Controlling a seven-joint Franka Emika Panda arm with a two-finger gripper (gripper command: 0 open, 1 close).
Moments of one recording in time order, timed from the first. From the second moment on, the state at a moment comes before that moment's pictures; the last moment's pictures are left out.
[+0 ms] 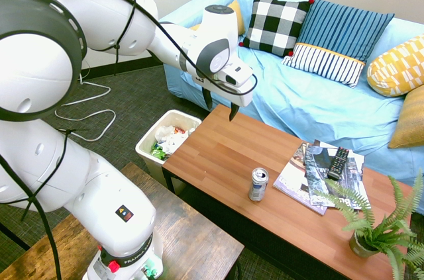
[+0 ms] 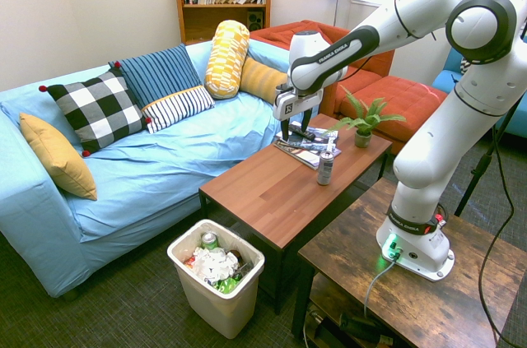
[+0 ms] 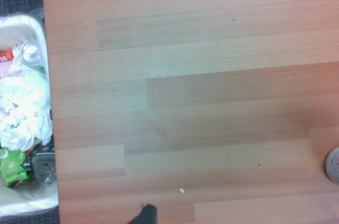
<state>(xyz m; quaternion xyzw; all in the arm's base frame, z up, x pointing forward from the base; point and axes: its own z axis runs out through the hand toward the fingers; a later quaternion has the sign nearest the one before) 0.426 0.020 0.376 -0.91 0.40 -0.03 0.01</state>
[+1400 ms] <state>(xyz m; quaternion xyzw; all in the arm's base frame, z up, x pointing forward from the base) 0.405 -0.157 0.223 -0.83 0.56 0.00 -0.02</state>
